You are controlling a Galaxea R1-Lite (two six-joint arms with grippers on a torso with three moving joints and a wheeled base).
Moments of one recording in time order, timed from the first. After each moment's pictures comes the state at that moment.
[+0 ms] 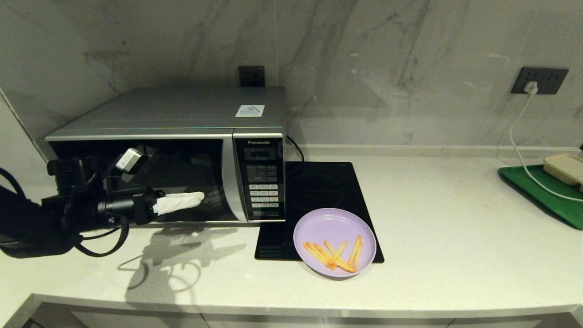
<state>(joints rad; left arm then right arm) 0.12 1.96 -0.87 -0.72 -1.39 -0.15 0.01 0.00 -0.02 0.04 -0.03 0.08</state>
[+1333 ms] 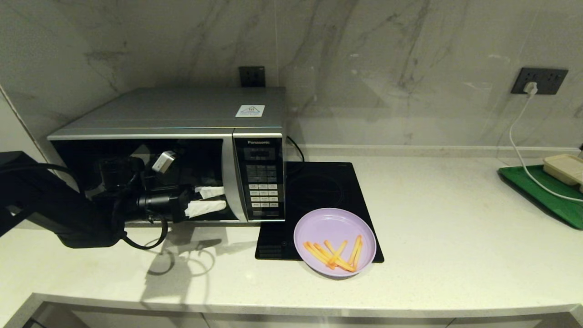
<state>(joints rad) 0.02 2.14 -1.01 -0.86 -1.37 -0.08 0.01 0.00 -0.02 0.04 -0.03 0.08</state>
